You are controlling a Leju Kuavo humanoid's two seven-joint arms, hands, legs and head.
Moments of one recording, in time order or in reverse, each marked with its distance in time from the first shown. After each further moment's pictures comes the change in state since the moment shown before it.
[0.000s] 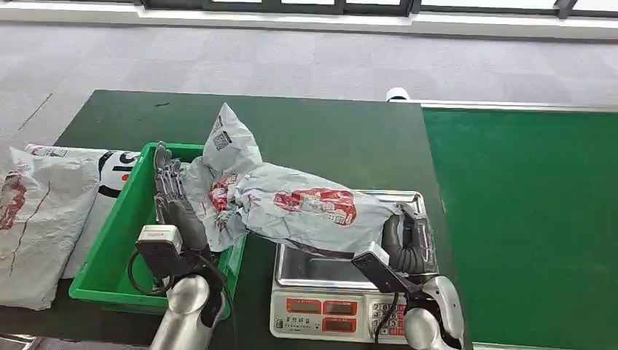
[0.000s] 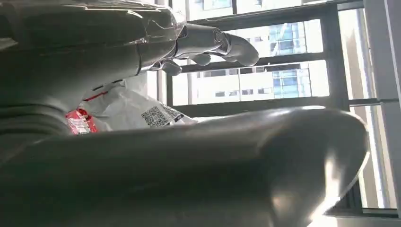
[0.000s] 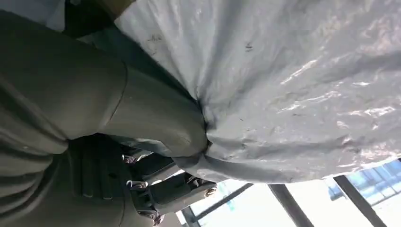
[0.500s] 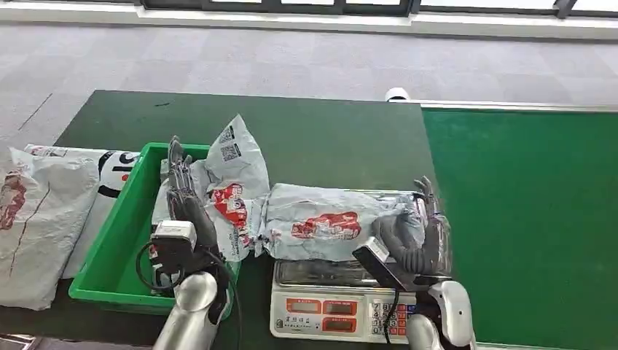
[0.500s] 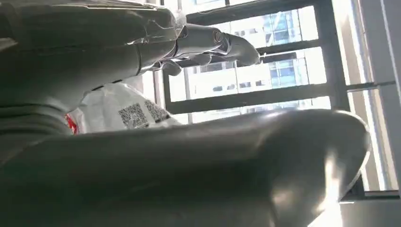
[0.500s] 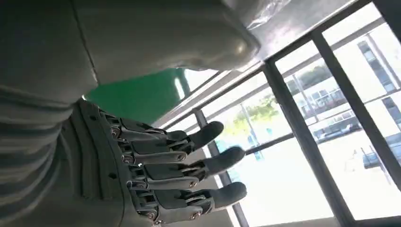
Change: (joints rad) left arm -0.024 -0.002 -0.034 0.029 -0.061 0.022 0.025; right arm 0.018 -0.034 0.006 -0.051 0.297 -0.127 0.221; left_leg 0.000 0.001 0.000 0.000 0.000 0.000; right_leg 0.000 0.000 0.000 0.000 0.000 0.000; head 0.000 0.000
